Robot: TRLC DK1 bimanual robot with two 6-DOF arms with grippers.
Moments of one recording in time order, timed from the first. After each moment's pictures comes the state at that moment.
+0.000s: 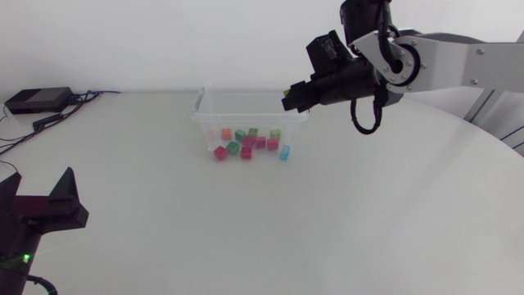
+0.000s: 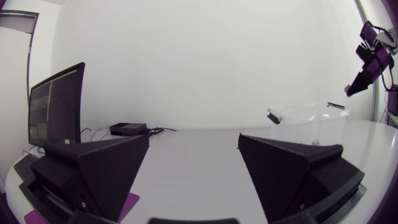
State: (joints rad) left arm -0.04 0.06 0.08 0.02 -0.27 0.11; right arm 0.41 1.69 1.33 -0.24 -0.14 -0.12
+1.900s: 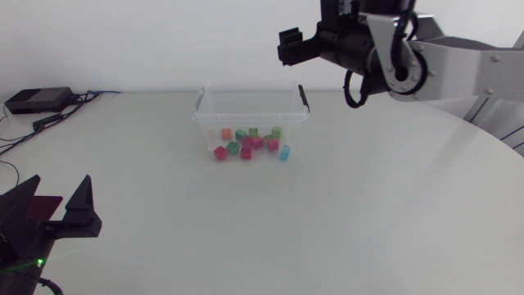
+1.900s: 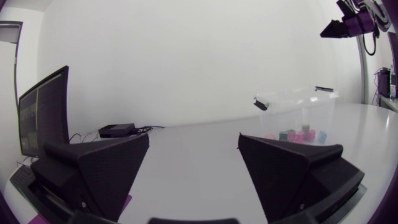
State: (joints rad) left arm -0.03 0.06 0.03 0.03 -0.17 0.17; right arm 0.47 1.60 1.25 0.25 0.14 -0.13
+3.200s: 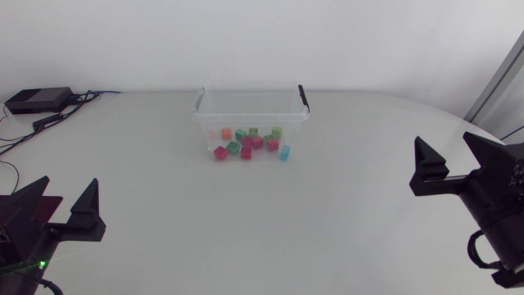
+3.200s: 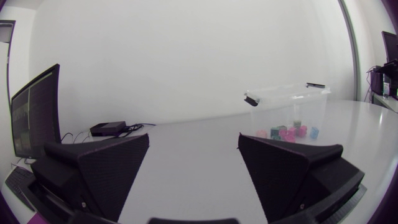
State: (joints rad) left arm -0.01 0.06 0.03 0.00 -0.09 0.16; right arm 0.08 0.57 0.22 0.34 0.11 -0.14
